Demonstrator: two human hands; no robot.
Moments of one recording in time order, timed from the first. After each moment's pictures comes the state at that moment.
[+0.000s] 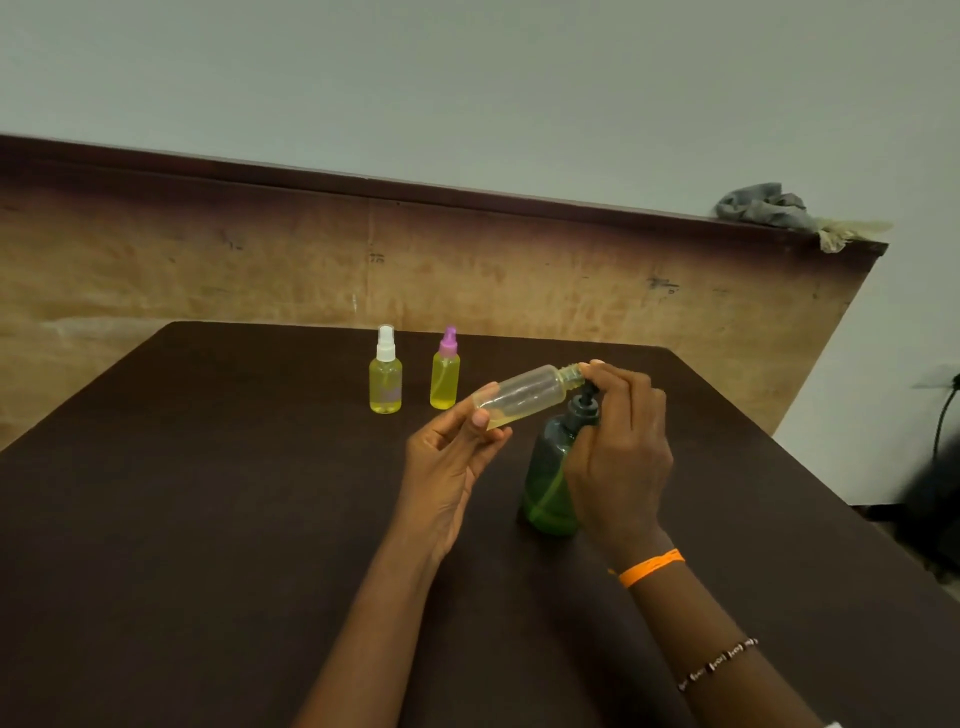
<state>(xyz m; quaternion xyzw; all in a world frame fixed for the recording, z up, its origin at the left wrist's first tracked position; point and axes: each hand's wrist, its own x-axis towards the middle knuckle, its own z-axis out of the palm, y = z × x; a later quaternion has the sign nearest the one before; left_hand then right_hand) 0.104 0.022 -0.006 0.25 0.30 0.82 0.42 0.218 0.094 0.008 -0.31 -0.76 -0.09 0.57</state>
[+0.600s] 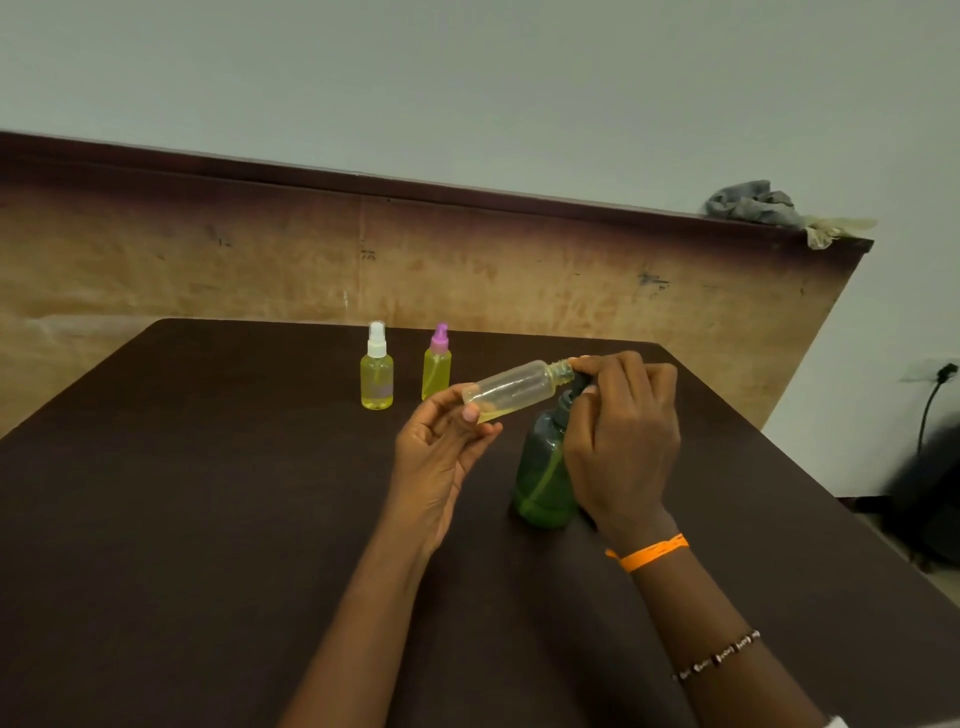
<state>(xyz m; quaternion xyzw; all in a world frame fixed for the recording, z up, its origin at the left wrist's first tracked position) 0.103 0.021 -0.005 0.25 0.30 0.82 0.41 0.225 0.091 0.026 -0.32 -0.76 -0.10 0.56</state>
